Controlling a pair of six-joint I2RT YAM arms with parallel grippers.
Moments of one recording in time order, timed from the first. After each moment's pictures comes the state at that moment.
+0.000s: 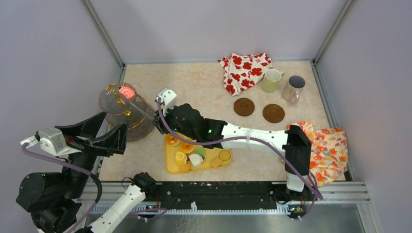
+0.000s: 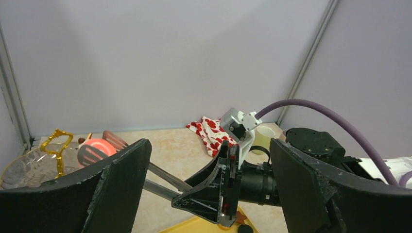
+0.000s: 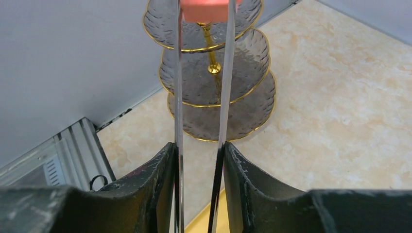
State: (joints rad) left arm -0.54 0.36 1.37 -0.67 -0.18 -0.19; right arm 1.27 1.83 1.61 0.07 0.26 0.19
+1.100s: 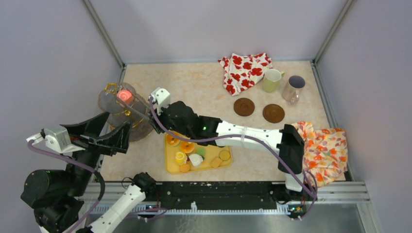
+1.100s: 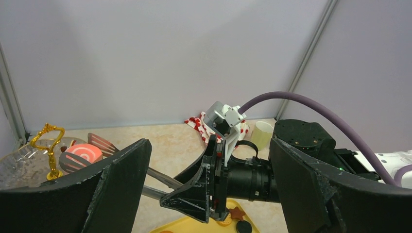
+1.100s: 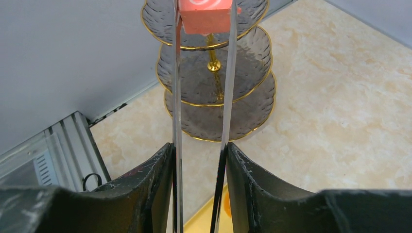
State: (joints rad) left arm -0.54 0.36 1.35 -0.67 -0.17 -0.20; right arm 1.27 1.90 1.73 -0.03 0.25 0.16
